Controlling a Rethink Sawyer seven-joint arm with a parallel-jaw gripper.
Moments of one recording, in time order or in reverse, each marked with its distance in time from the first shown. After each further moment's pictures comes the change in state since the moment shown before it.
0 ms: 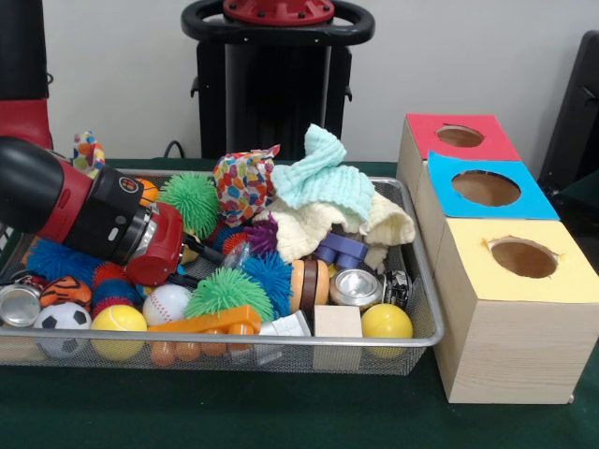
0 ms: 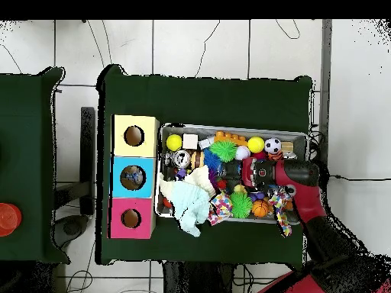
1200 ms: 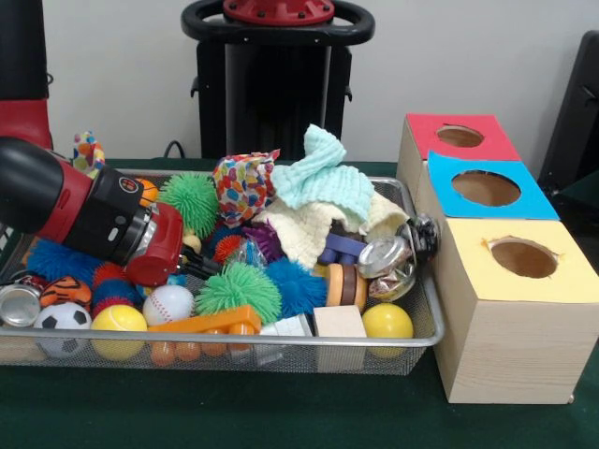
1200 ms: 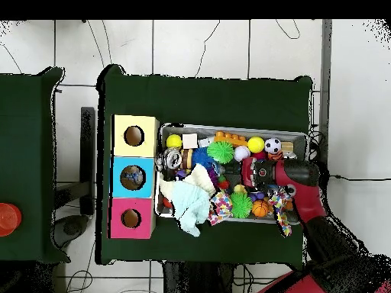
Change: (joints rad) arm 0.000 0.000 0.001 0.000 0.002 0.000 0.000
